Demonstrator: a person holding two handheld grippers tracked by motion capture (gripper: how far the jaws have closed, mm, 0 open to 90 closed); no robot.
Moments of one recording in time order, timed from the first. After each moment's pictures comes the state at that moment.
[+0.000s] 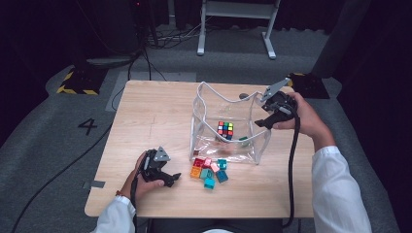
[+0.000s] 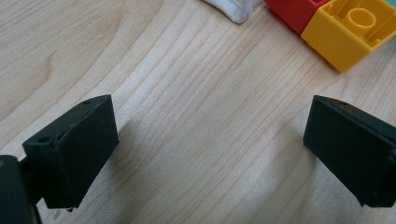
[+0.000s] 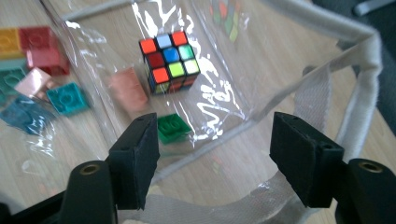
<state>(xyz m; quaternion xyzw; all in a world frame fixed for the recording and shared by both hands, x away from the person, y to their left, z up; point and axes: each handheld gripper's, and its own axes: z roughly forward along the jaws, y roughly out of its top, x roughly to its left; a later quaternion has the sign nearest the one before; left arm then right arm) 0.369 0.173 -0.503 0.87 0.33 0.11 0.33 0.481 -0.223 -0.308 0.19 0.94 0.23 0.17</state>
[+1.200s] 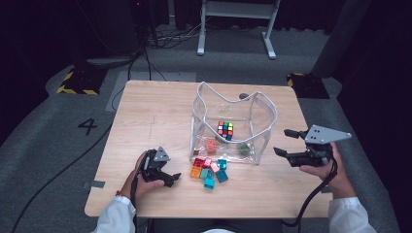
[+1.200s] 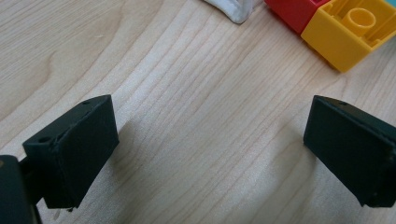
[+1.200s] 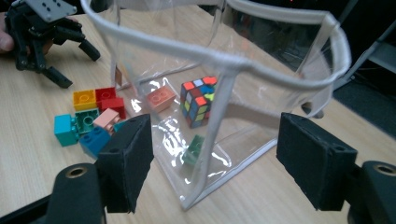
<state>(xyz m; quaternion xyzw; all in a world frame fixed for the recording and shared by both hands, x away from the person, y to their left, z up) 0.369 0.173 -0.503 0.87 0.33 0.11 0.33 0.360 -0.302 -0.352 0.23 0.83 0.45 0.22</state>
